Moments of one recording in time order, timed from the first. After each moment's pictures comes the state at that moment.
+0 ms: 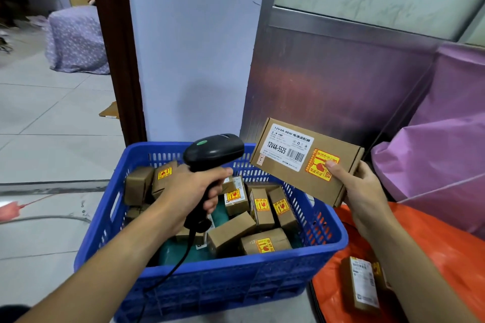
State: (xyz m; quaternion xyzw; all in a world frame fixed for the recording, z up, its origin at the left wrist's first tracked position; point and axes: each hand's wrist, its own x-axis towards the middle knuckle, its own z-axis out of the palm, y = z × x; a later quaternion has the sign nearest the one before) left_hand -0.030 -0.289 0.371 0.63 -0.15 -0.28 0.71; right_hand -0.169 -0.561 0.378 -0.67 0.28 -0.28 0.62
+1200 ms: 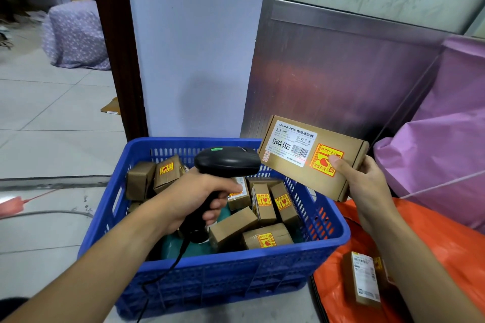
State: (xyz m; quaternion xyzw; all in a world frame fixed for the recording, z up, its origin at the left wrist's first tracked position) left_hand -0.037 -0.283 0.381 0.65 -0.21 -0.41 0.61; right_hand -0.168 -0.564 0.375 -0.68 0.27 -0.31 0.61
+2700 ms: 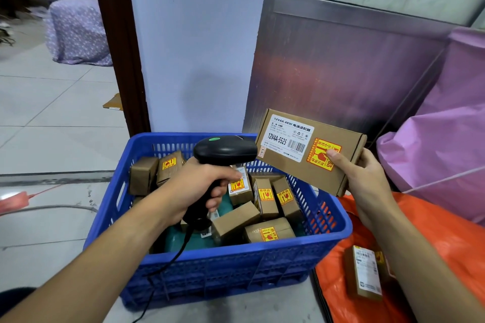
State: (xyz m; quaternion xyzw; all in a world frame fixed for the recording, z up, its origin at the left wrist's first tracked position) left_hand -0.034 -0.286 0.379 0.65 -0.19 -0.36 0.64; right_hand -0.168 -0.556 0.376 -0.69 0.25 -0.30 0.61
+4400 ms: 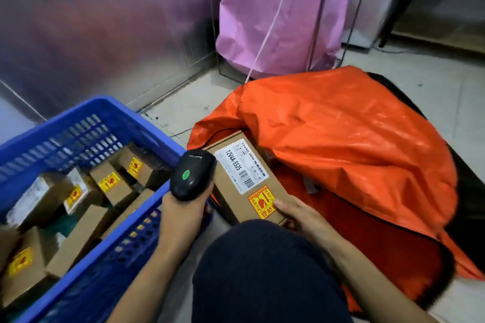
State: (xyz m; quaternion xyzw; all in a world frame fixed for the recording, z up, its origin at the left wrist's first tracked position) left_hand -0.205 -0.534 0.189 0.73 -0.23 -0.31 0.56; right_hand -0.432 -0.616 0.146 -0.39 0.47 -0.21 0.76
